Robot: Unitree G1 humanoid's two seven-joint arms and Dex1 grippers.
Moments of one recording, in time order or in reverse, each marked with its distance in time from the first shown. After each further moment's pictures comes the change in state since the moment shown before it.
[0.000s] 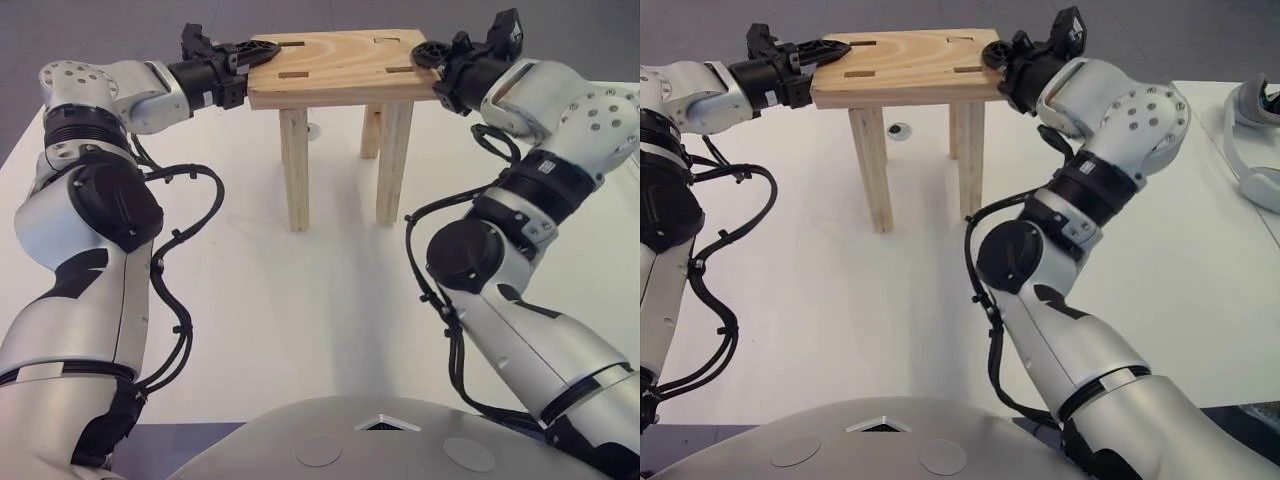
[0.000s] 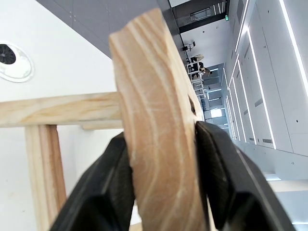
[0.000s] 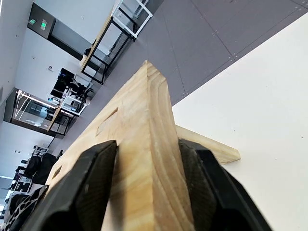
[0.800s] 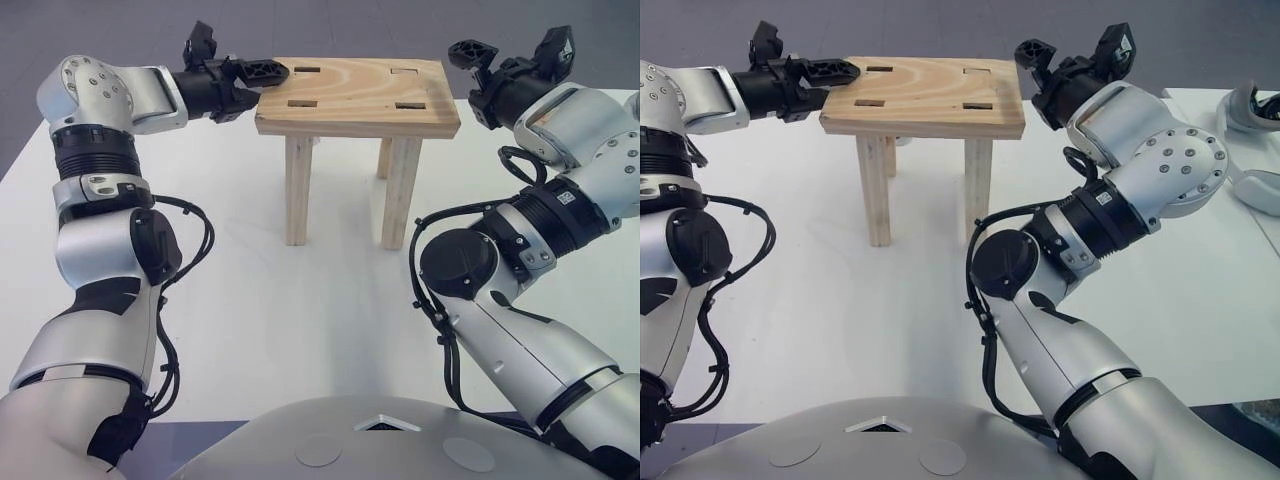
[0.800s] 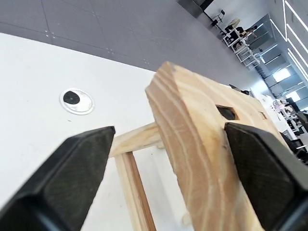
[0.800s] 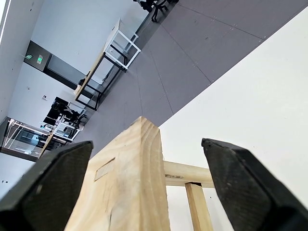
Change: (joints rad) left arm 0.199 -0.041 -0.304 -0.633 0.041 -0.006 -0.081; right arm 0.022 -0.004 -0.068 -0.155 -0.007 0.055 0.001
